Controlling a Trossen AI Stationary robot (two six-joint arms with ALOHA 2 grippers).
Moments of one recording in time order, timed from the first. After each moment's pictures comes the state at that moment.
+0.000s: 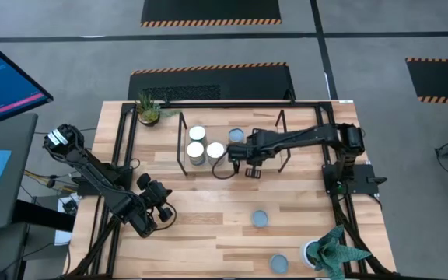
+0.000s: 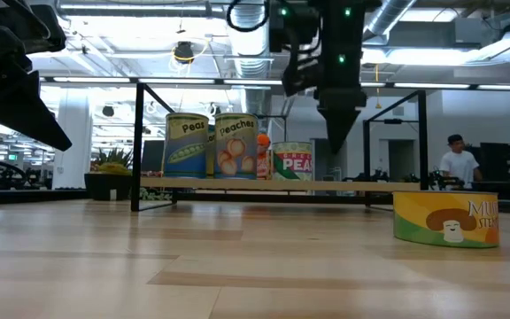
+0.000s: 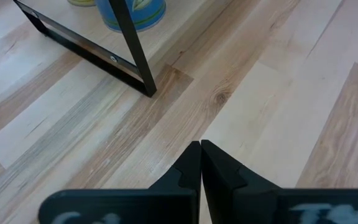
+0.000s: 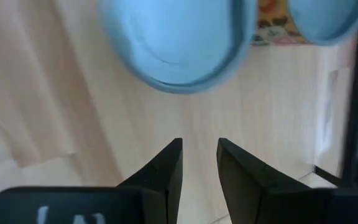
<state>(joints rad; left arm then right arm) -0.79 1.38 0.67 -0.74 -0.83 -1.37 -0.04 1.87 1.49 -1.13 0.37 0.13</state>
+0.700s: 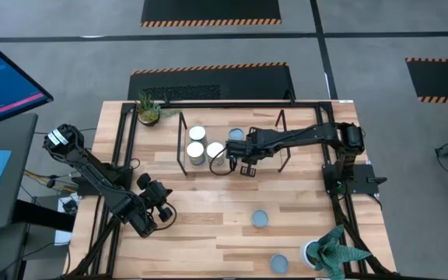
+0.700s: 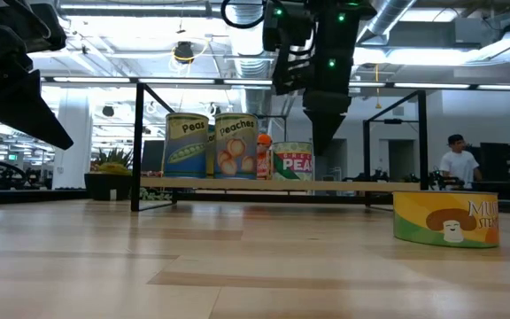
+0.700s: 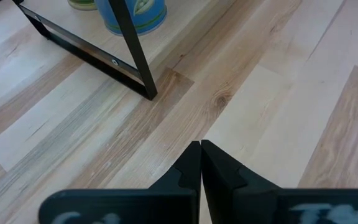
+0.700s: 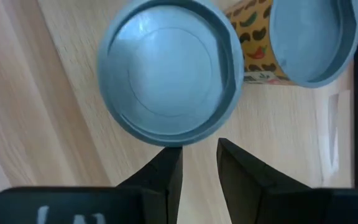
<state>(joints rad) -0.79 1.38 0.67 -0.74 -0.84 -1.37 -0.07 1.87 1.47 -1.00 0.37 0.12</state>
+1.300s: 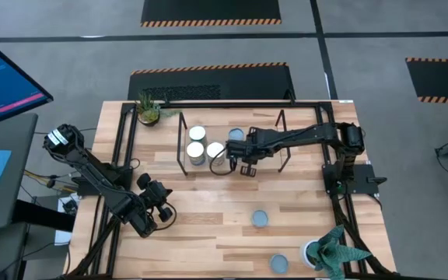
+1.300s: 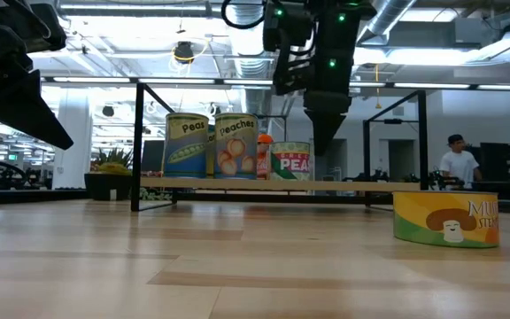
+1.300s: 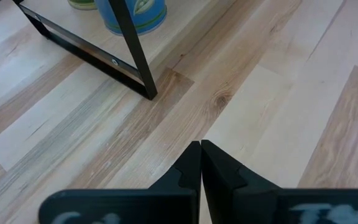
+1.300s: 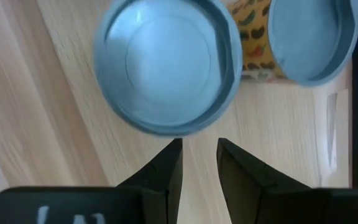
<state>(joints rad) -0.79 1.38 0.67 -0.74 -0.84 -1.38 -0.07 1.87 1.47 -1.00 0.37 0.12</state>
